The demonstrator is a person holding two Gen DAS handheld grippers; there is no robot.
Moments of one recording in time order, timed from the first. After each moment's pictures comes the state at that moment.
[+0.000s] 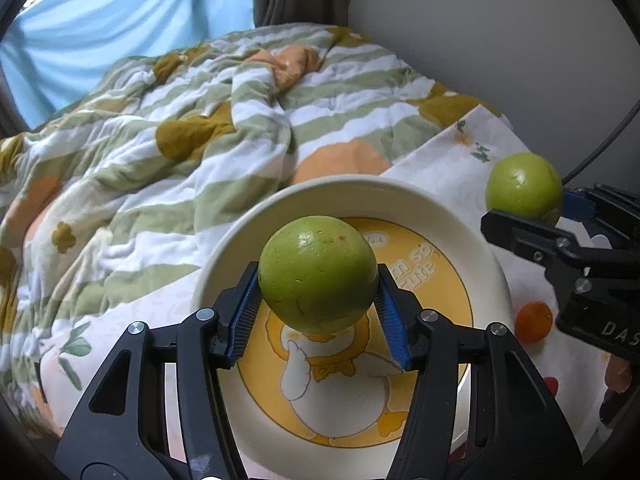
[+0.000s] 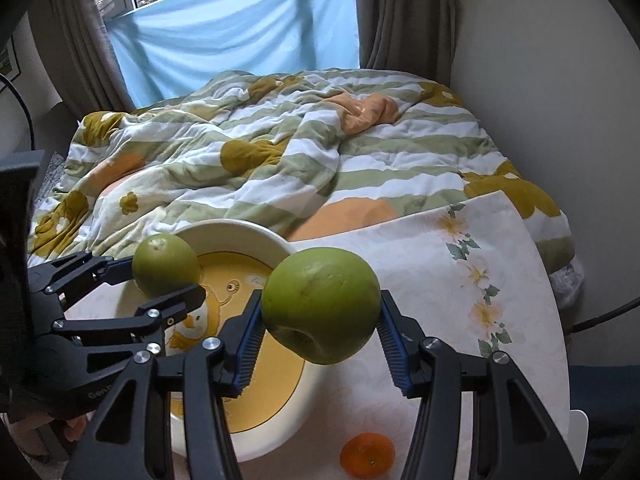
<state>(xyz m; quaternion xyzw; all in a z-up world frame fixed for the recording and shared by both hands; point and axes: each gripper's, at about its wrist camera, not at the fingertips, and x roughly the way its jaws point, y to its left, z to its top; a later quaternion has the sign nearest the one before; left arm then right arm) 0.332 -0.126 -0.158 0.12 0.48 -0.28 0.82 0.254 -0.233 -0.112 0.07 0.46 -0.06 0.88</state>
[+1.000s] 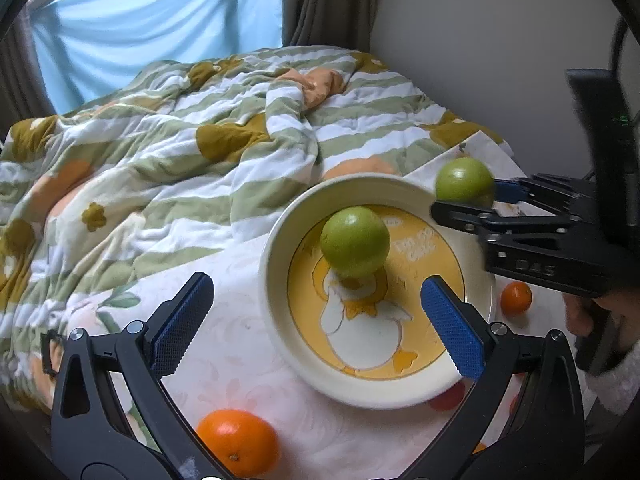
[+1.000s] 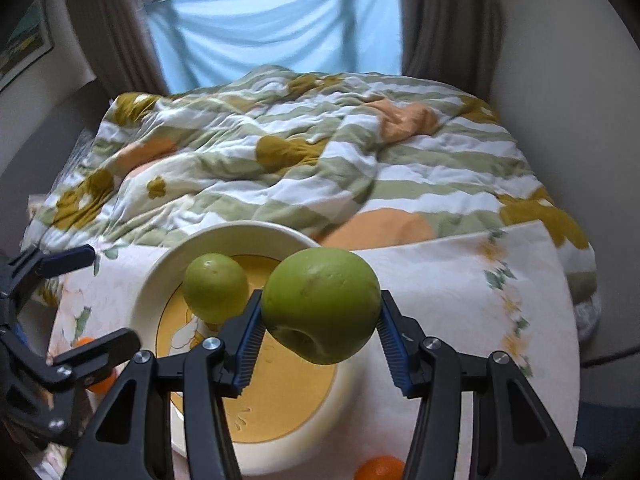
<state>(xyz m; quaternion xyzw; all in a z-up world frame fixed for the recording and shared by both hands) 0.295 -0.063 -0.119 0.09 0.45 -0.25 0.85 0.275 -0.206 -0.119 0.03 0.46 0.02 0.89</state>
